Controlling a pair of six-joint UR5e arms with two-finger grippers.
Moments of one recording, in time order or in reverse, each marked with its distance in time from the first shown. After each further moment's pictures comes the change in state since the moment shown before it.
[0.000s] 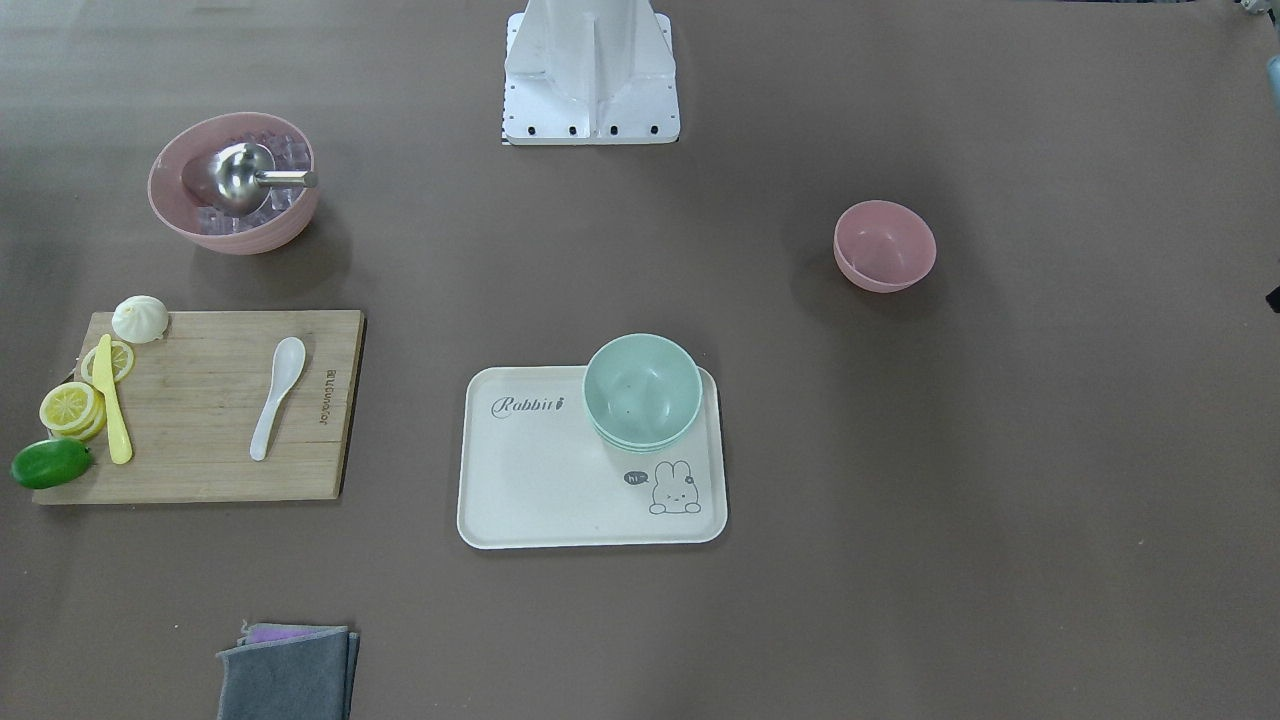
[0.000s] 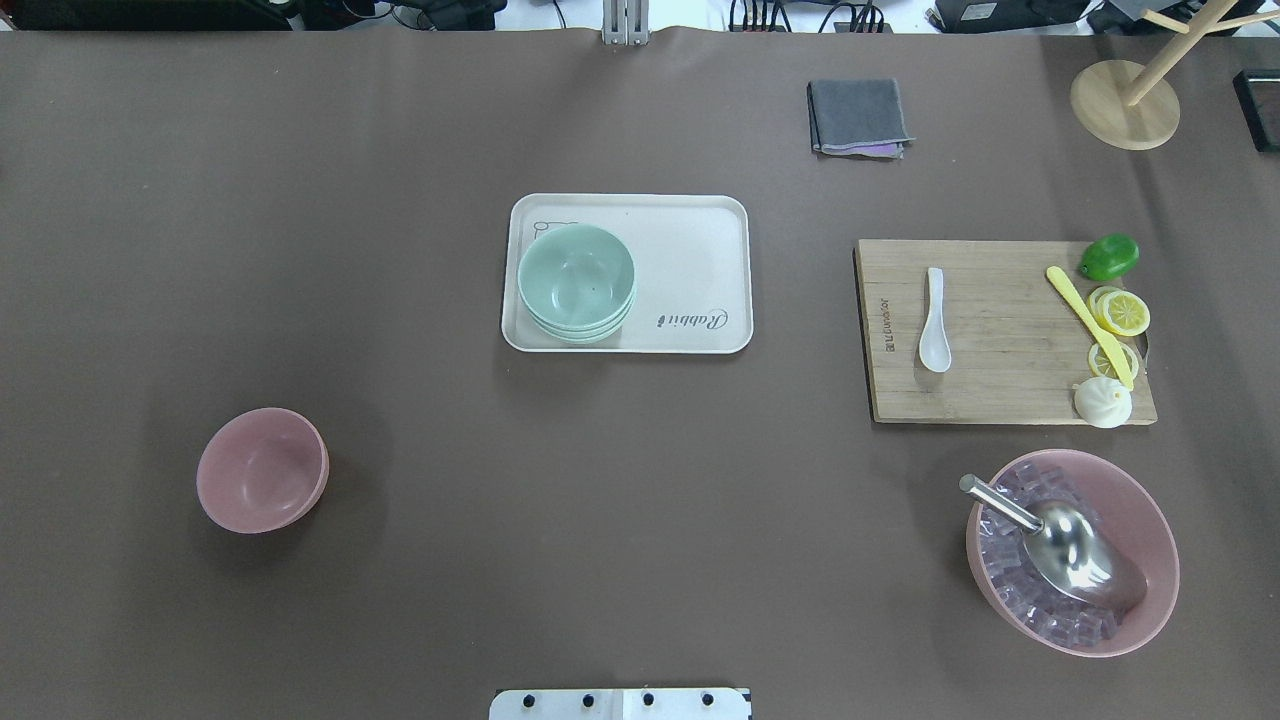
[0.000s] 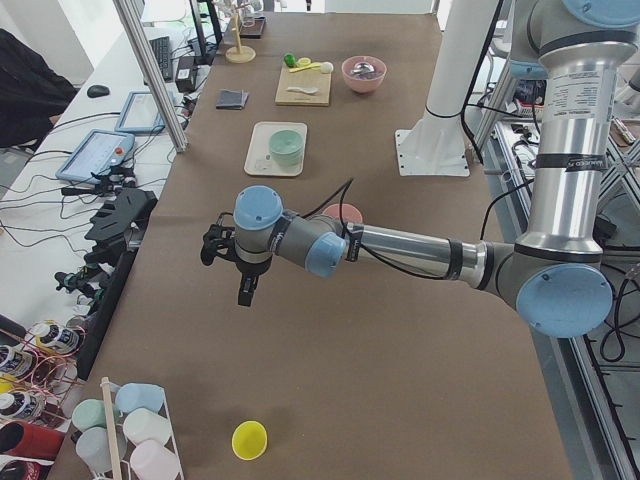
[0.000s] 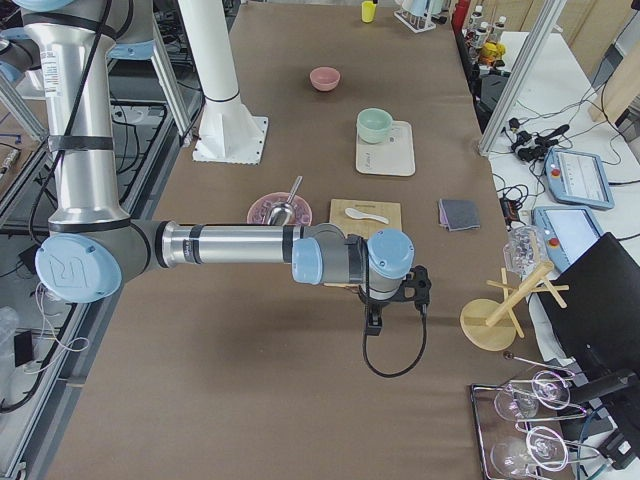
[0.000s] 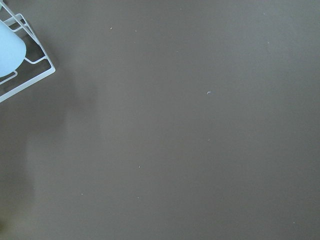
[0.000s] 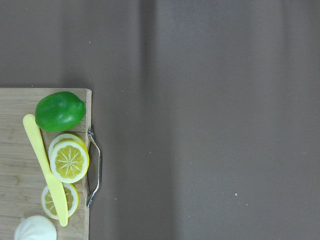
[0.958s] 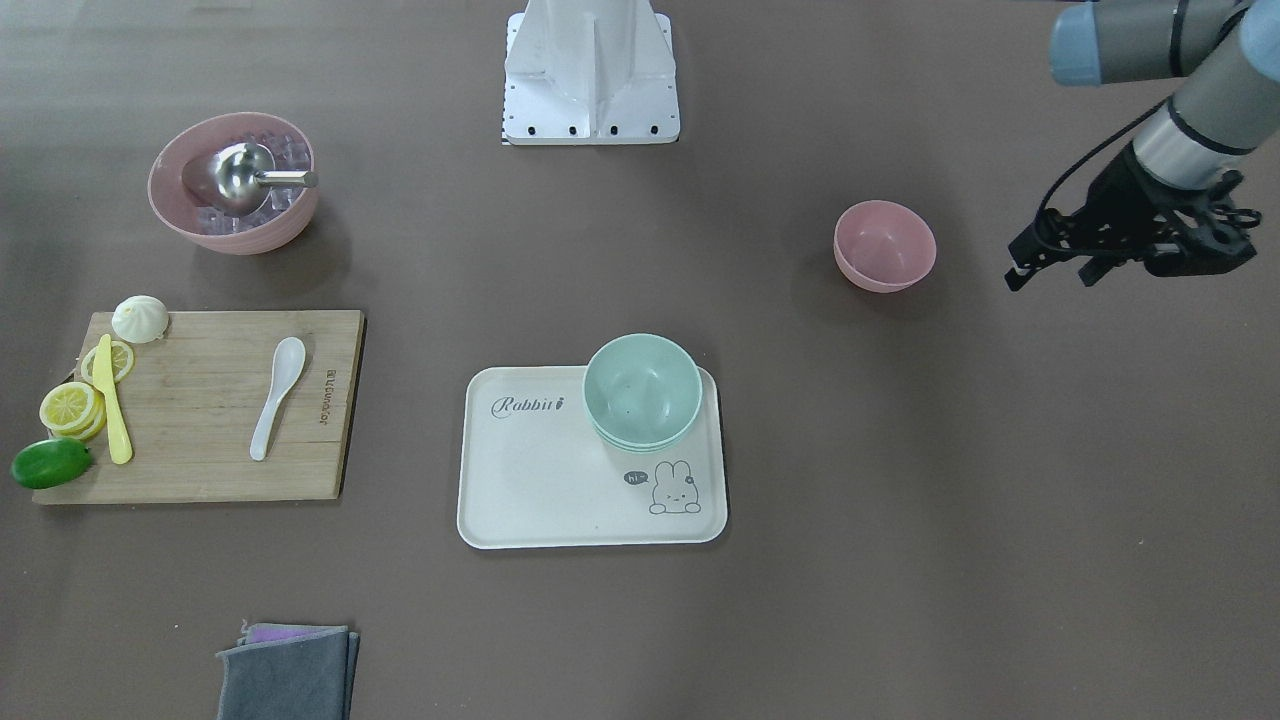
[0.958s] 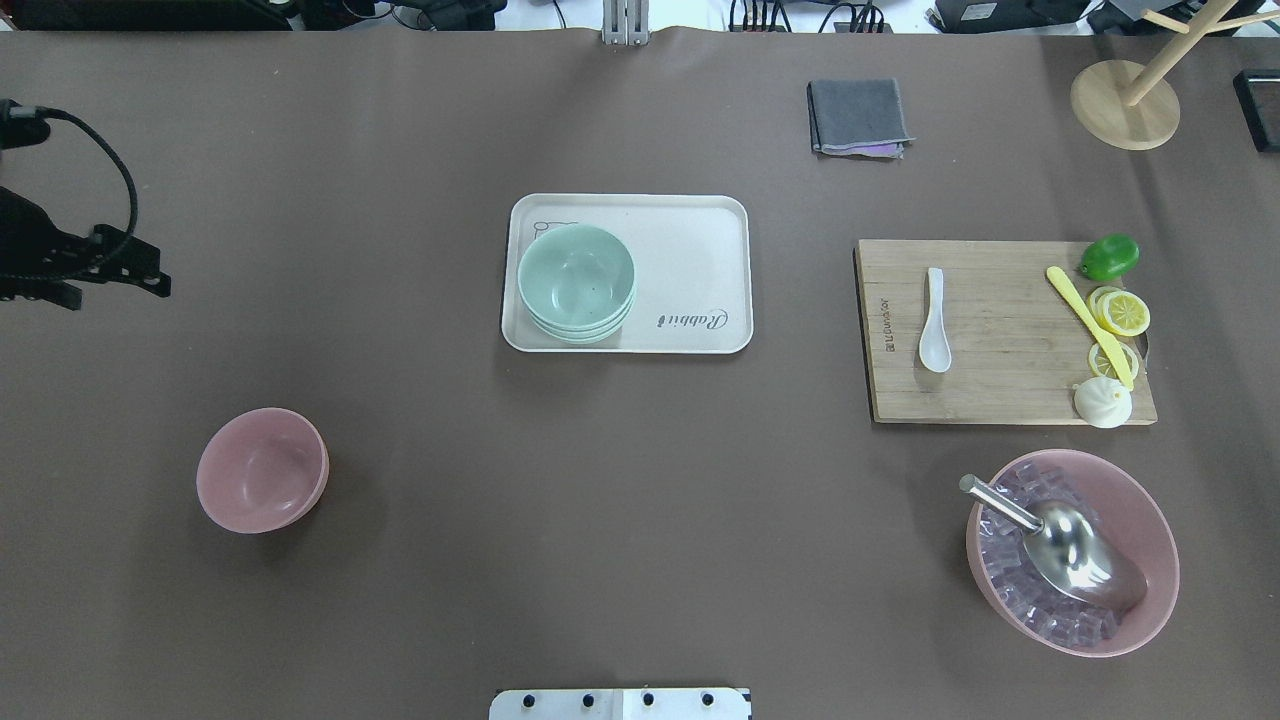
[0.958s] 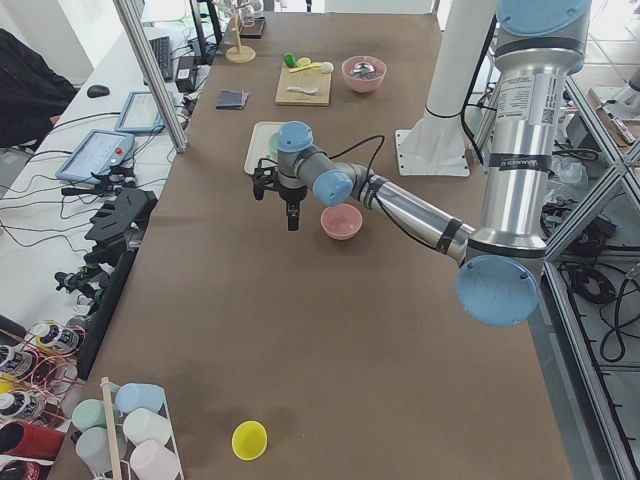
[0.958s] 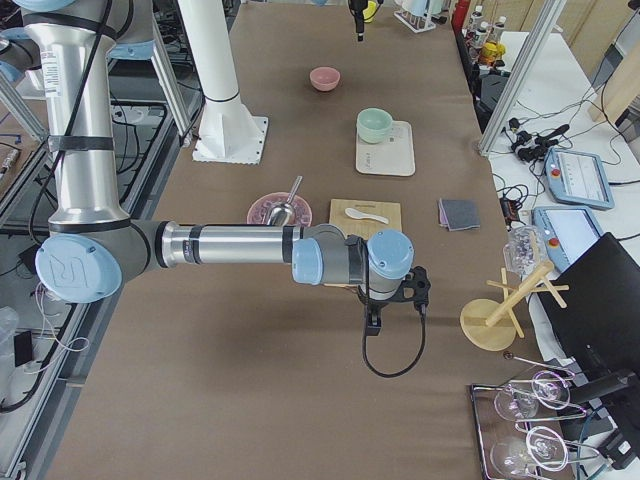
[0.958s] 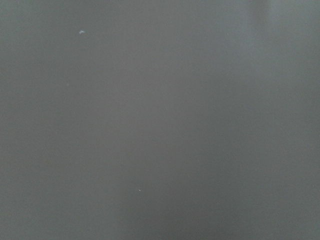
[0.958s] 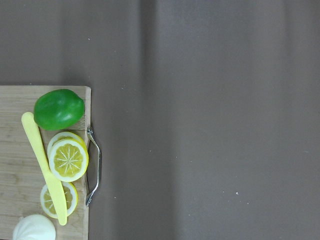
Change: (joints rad) left arm 0.416 0.001 -0.263 0.026 0.147 -0.618; right arm -0.006 -0.002 -0.002 0.000 -0.001 0.001
